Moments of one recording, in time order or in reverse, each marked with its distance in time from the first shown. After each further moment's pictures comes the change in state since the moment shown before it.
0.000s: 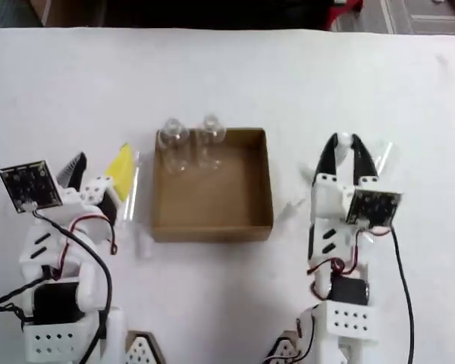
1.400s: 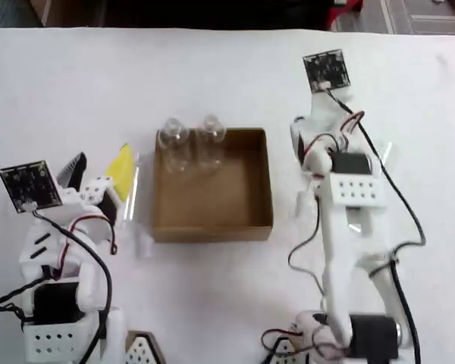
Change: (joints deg) left arm 0.0 0.0 0.0 0.0 0.0; right arm -6.4 58.7 -59.2 42.6 11.5
